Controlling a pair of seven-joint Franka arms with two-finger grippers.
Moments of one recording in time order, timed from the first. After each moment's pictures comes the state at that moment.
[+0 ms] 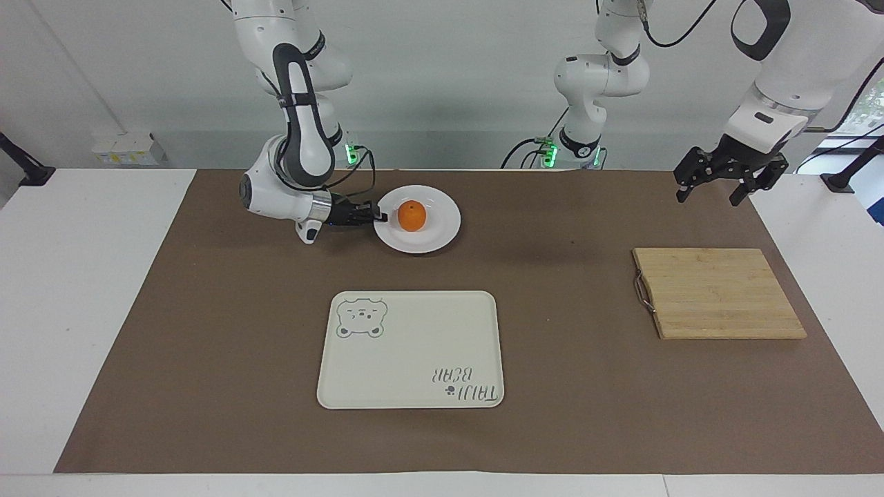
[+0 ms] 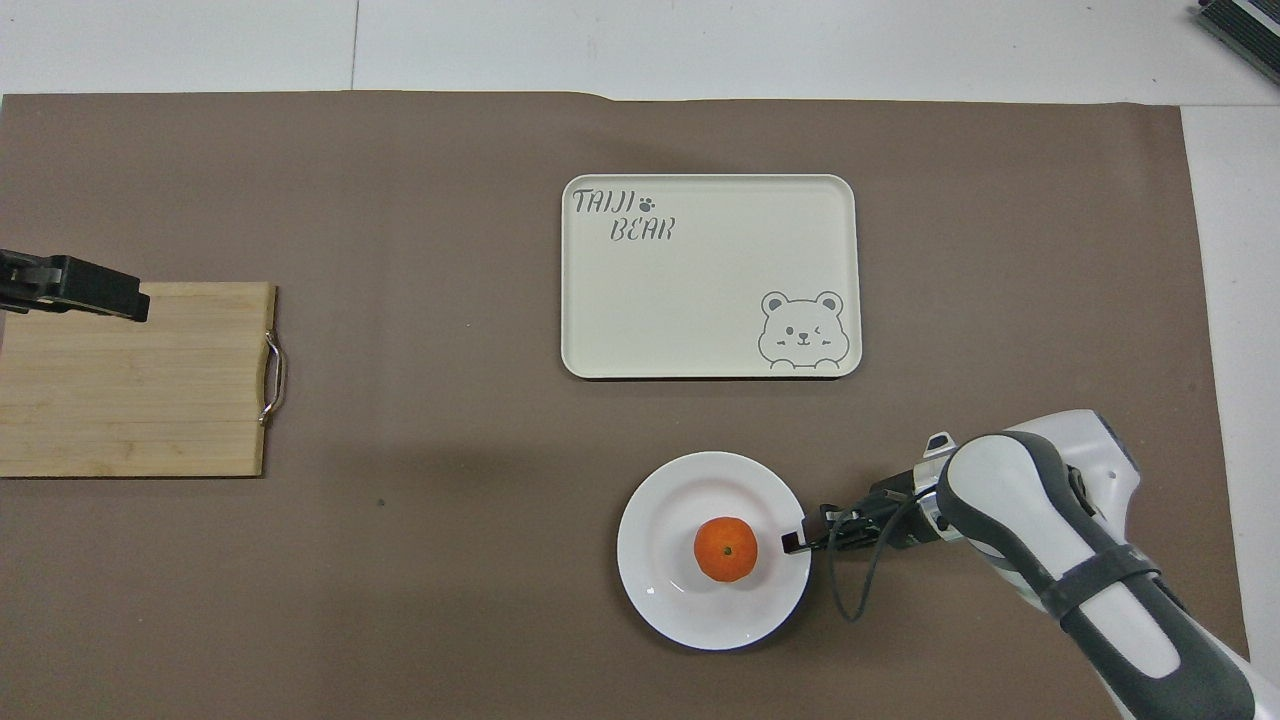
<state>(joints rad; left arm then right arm) -0.07 0.04 0.03 -1.51 -0.02 1.57 0.10 0.20 0.05 -0.09 -2.48 0.92 1.96 -0.44</state>
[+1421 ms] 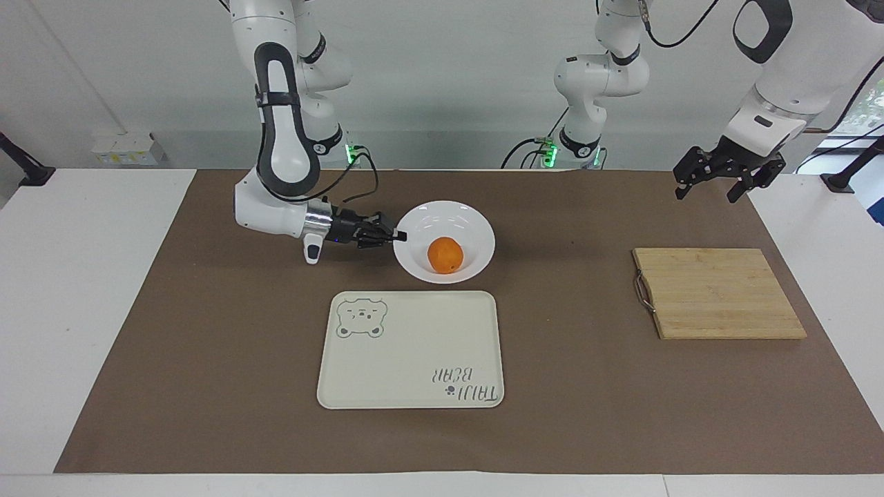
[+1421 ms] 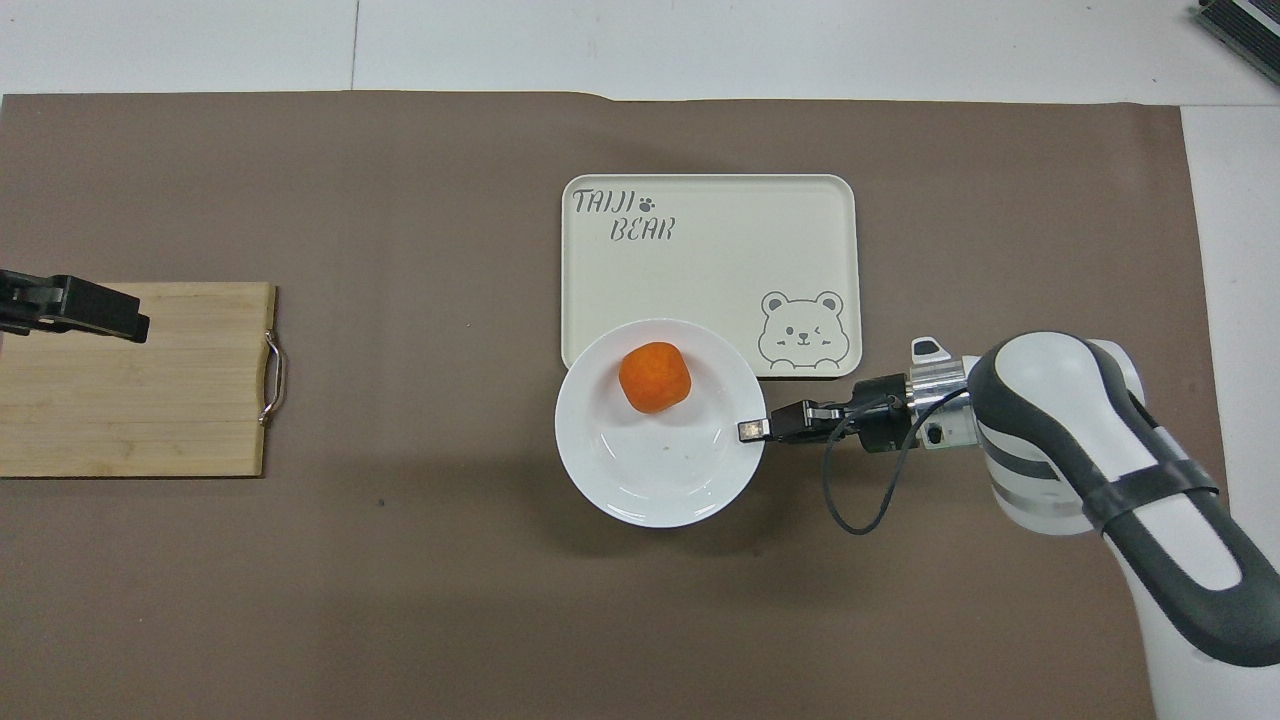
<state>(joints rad) -0.06 0.02 0.03 -1.55 -0.02 1.55 0.10 0.20 0.18 -0.09 -2.18 1.24 1.91 -0.60</state>
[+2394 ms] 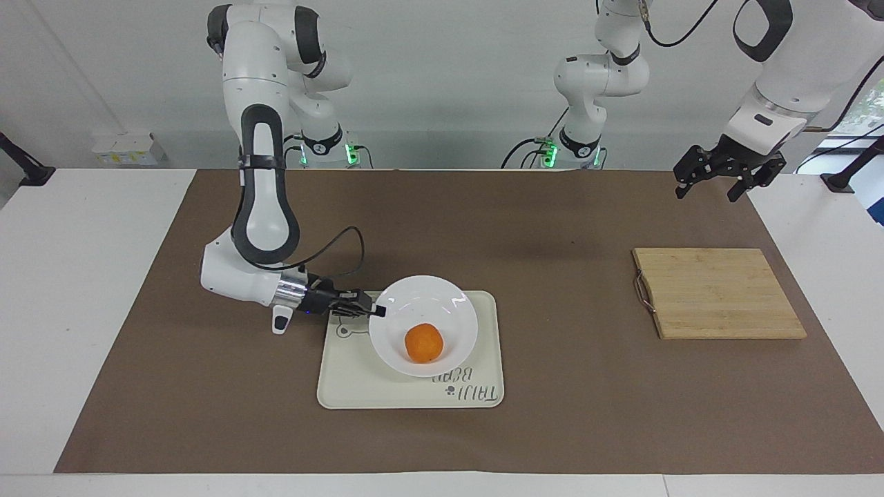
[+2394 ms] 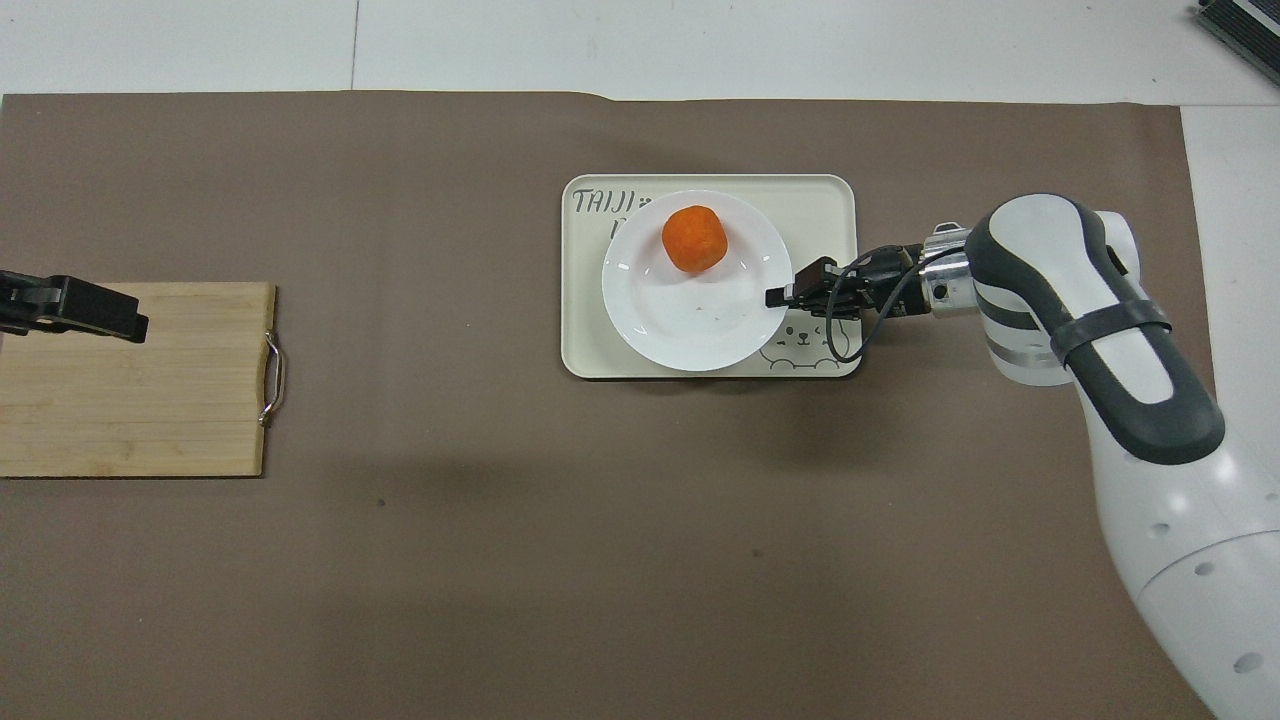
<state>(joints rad) -0.06 0.02 0.03 -1.55 -0.02 1.55 0.10 0.13 0.54 -0.11 -1.74 1.17 1.93 -0.43</state>
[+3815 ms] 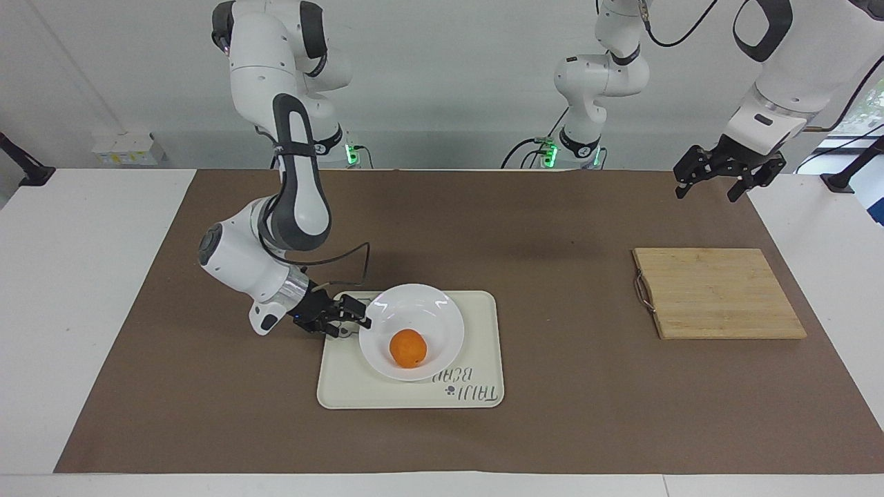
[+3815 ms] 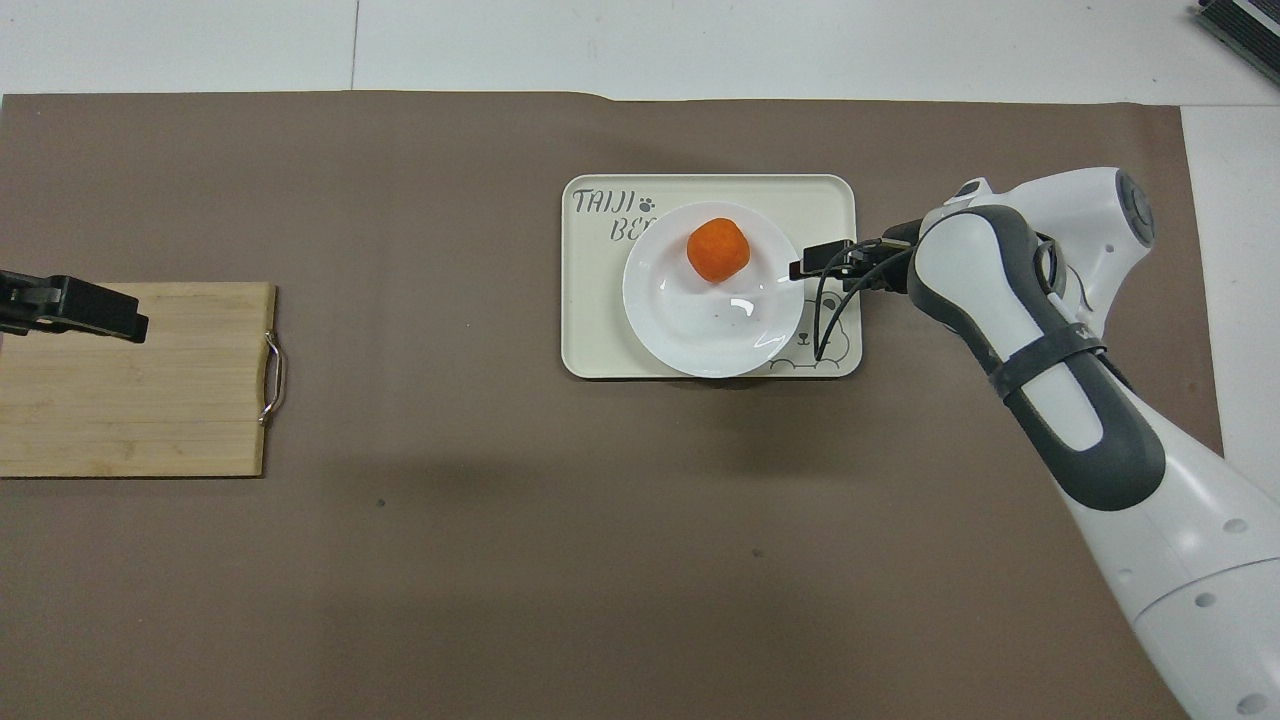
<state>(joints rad) -0.06 0.02 0.03 -1.55 -0.02 1.55 0.10 0.18 0.49 -0.10 -1.70 0.69 2.19 -0.30</state>
